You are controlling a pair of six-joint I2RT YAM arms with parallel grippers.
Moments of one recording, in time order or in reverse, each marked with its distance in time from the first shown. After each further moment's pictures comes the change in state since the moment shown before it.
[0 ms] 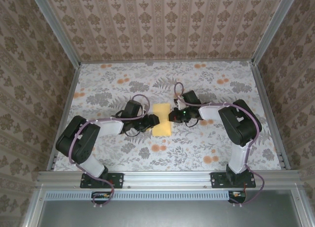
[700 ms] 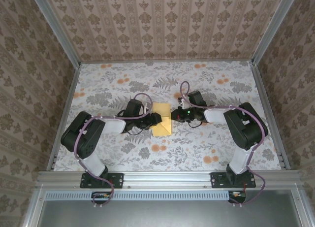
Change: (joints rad) left arm -0.001 0.083 0.015 0.154 0.053 -0.015; right arm -0.038 -0.069 -0.093 0.125 -0.064 0.069
